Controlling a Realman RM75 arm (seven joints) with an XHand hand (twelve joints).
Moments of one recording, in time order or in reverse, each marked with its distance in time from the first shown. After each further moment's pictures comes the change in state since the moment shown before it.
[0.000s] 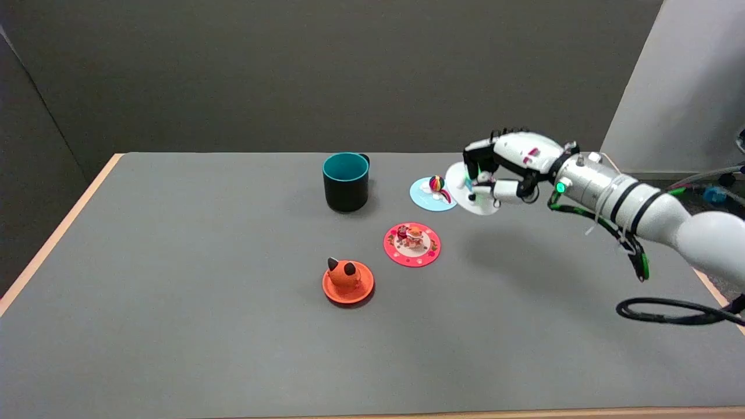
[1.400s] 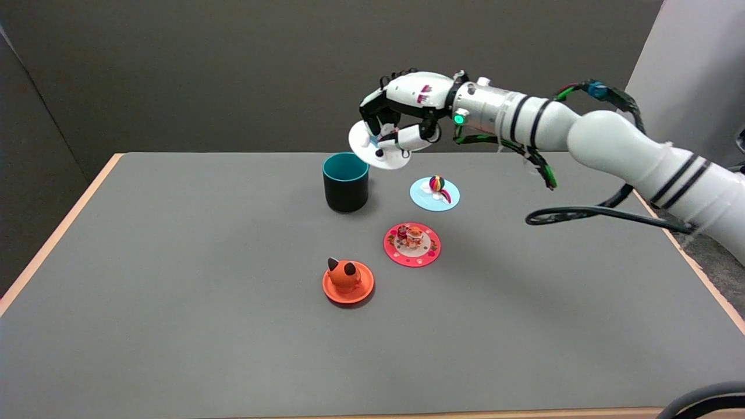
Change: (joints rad) arm 0.972 -0.076 -0.823 0.262 -0.028 -0.113 0.112
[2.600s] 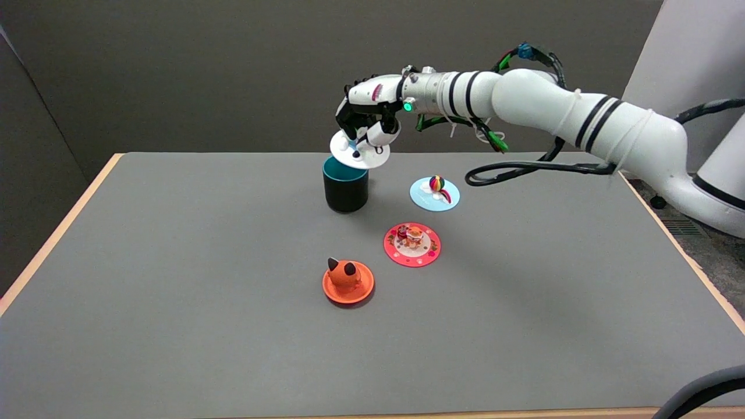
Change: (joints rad) arm 0.406 -0.258 -0.427 0.427 -0.005 -0.093 0.079
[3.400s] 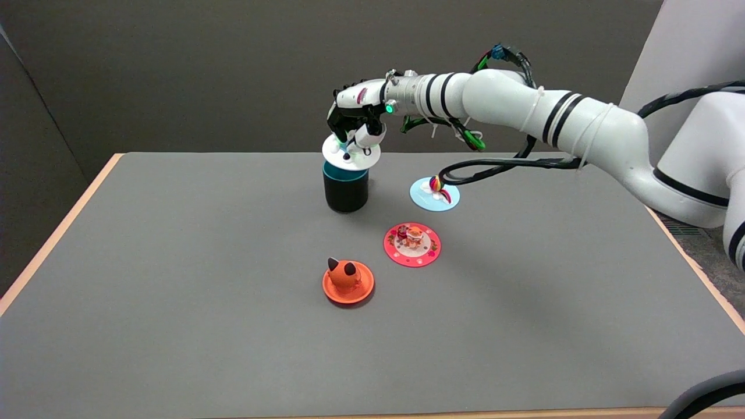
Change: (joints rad) arm 0.046 -0.133 -0.072 0.177 0.005 0.011 0.015
